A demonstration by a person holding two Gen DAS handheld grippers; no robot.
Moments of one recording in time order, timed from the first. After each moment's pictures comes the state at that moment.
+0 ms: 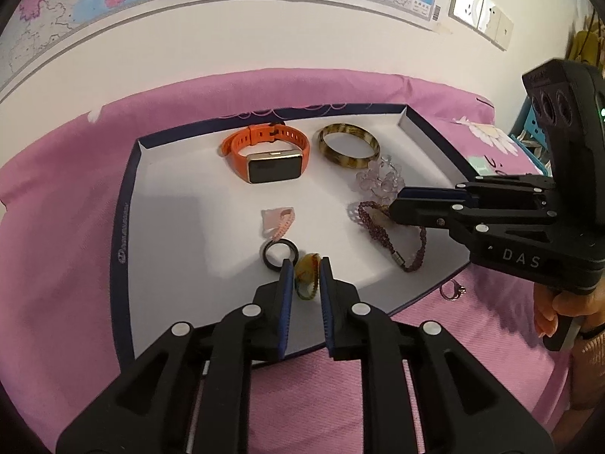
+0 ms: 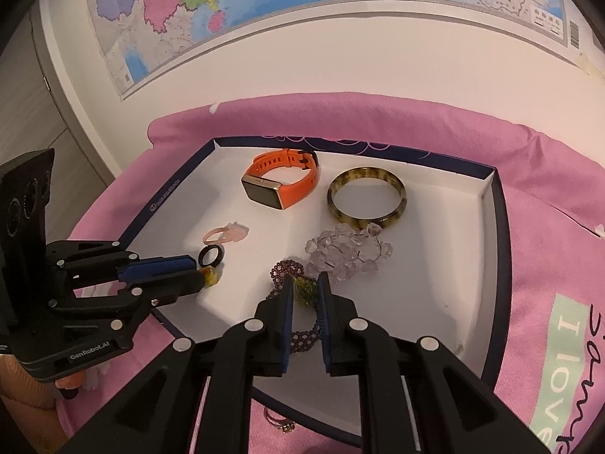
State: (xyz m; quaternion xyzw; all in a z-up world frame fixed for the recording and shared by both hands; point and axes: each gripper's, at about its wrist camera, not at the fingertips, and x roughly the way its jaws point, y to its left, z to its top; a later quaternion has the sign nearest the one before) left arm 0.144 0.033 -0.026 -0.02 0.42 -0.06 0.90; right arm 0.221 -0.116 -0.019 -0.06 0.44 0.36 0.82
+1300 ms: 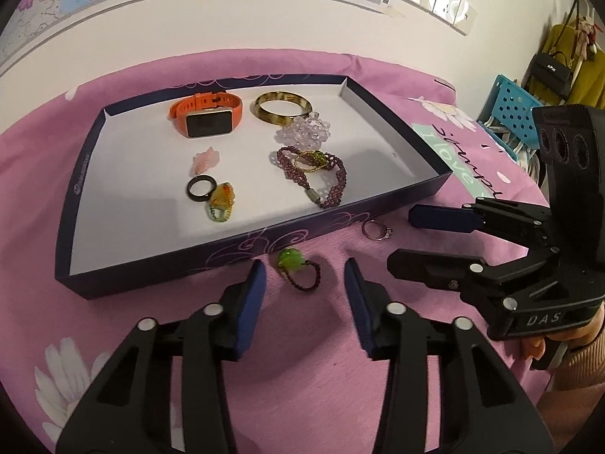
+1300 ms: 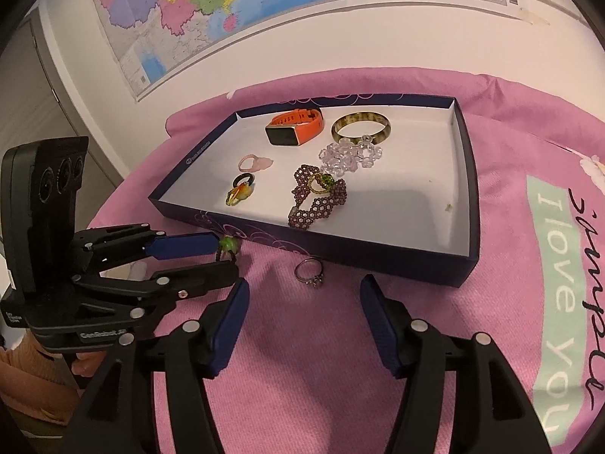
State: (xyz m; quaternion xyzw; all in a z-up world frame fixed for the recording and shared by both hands) left arm 0.100 -0.006 -0.039 -0.03 0.43 -0.11 0.90; right arm 0.147 -0.165 -0.029 -0.03 0.44 0.36 0.82
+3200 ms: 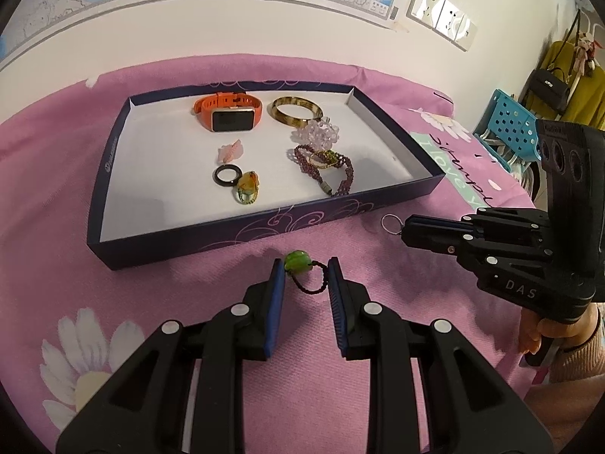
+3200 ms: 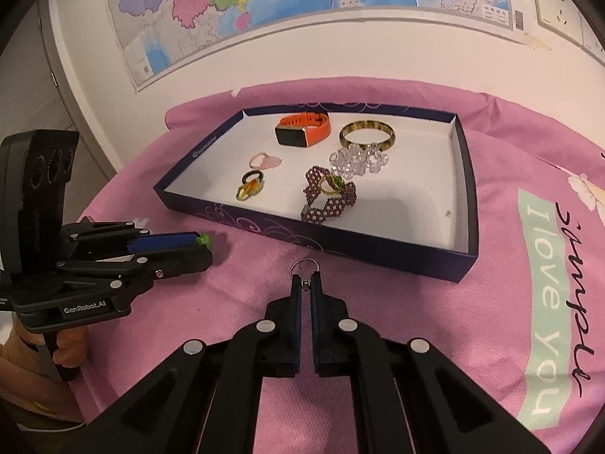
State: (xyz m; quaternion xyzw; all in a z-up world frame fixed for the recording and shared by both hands) left arm 0.078 0.015 -0.031 -0.06 0.41 -0.12 0.90; right arm 0.126 -0.158 -0.014 -0.06 0.43 0.34 0.83
